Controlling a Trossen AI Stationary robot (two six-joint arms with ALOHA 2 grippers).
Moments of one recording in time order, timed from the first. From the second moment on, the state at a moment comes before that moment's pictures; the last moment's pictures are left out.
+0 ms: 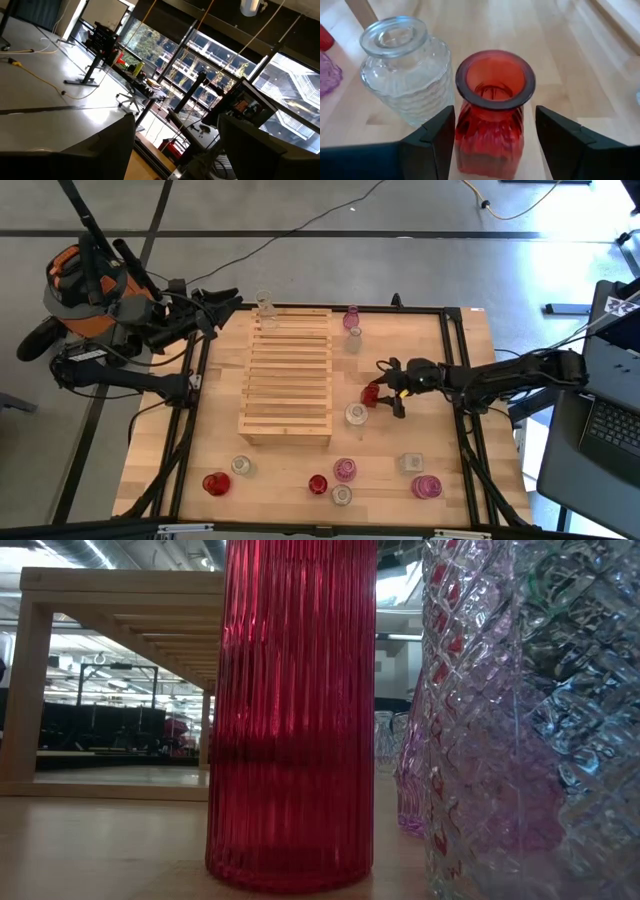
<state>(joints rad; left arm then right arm) 0.12 0.75 1.09 -0.20 -0.45 -0.54 -0.15 1.15 0.23 0.39 -0.17 -0.09</state>
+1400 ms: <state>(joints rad) 0.12 0.75 1.09 -0.20 -0.46 -0.54 -0.15 1.44 0.24 0.81 0.02 0.07</state>
